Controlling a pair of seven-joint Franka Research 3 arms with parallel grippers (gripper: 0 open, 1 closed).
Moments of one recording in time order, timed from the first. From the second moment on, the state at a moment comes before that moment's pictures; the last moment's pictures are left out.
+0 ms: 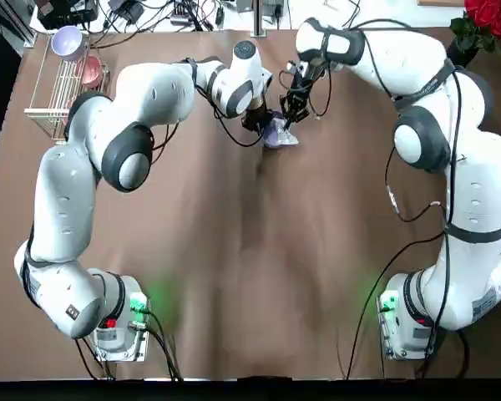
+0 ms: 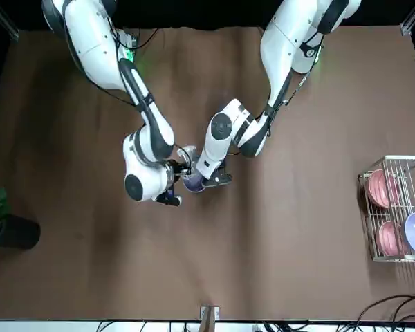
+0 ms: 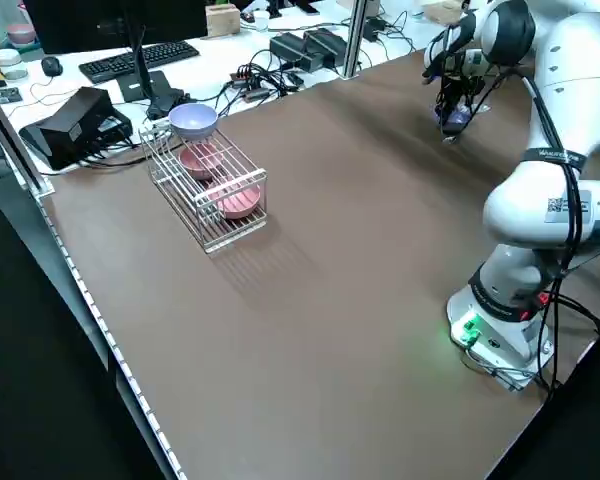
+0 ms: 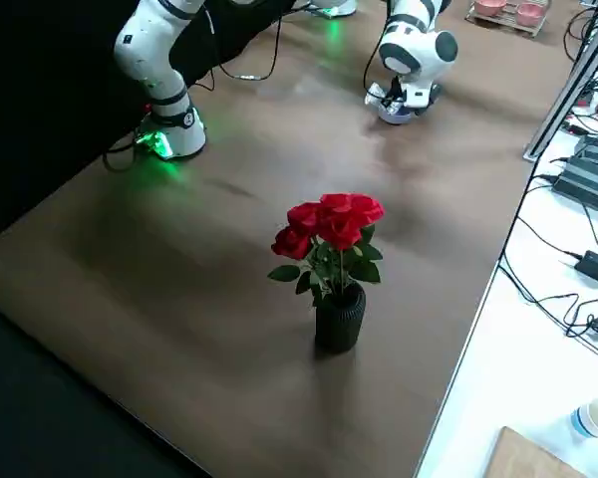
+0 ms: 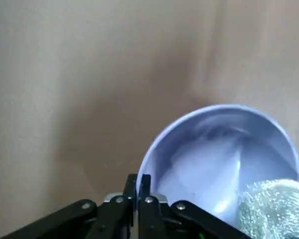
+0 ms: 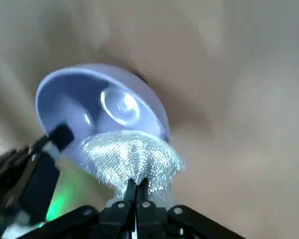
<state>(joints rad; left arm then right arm) -0.63 0.78 -0.18 -1.51 0.03 2.38 -0.93 0.44 0.75 0.03 -1.42 0.57 1.80 0.35</state>
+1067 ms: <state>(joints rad) -0.39 0.60 -0.17 -1.49 0.03 2.12 -0.72 0.10 0.72 -0.17 -1.37 0.30 1.61 0.09</state>
